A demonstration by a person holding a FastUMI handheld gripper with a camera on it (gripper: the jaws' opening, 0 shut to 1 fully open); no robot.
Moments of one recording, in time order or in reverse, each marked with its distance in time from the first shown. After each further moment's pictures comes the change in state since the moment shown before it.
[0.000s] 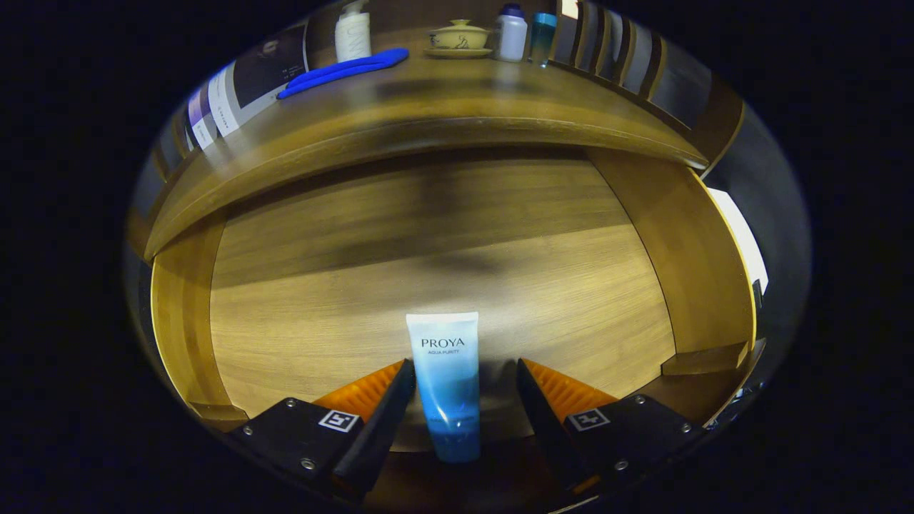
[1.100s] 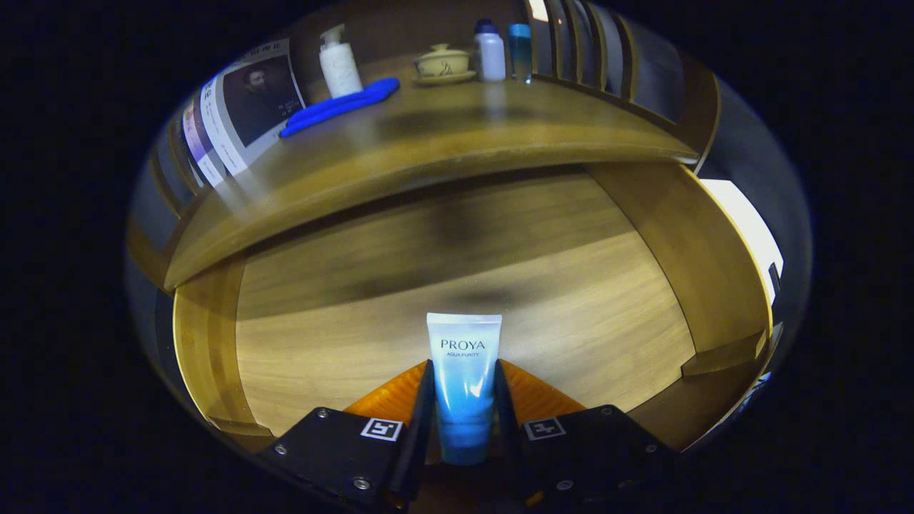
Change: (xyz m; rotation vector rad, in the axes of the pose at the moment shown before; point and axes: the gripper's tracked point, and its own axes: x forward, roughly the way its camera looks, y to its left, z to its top) arm -0.014 0.009 0.030 0.111 -0.197 0.084
